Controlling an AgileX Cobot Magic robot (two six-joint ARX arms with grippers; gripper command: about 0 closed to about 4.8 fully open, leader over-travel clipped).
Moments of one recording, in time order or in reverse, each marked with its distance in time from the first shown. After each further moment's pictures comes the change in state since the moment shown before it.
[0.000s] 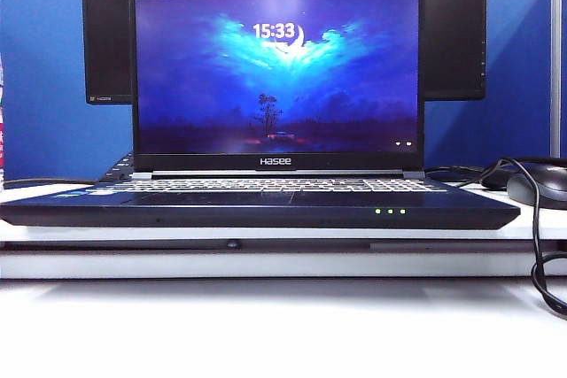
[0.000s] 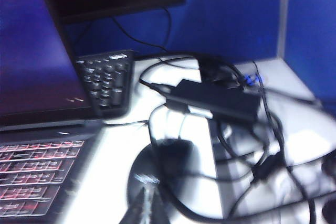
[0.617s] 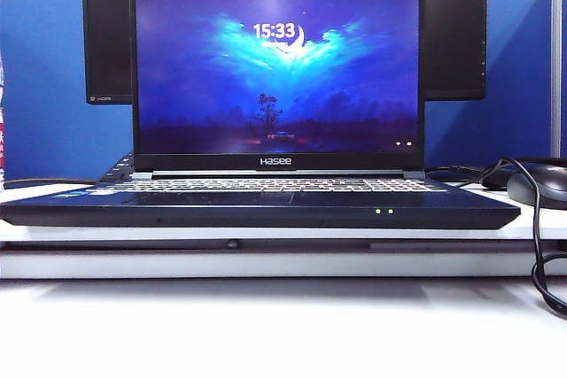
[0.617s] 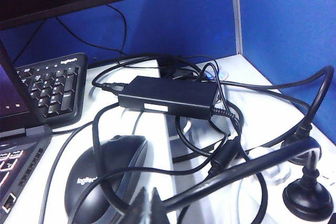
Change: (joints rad) left arm 0.000 0.000 0.000 0.000 0.000 0.000; right arm -0.111 -0.024 -0.157 0.167 0.019 0.024
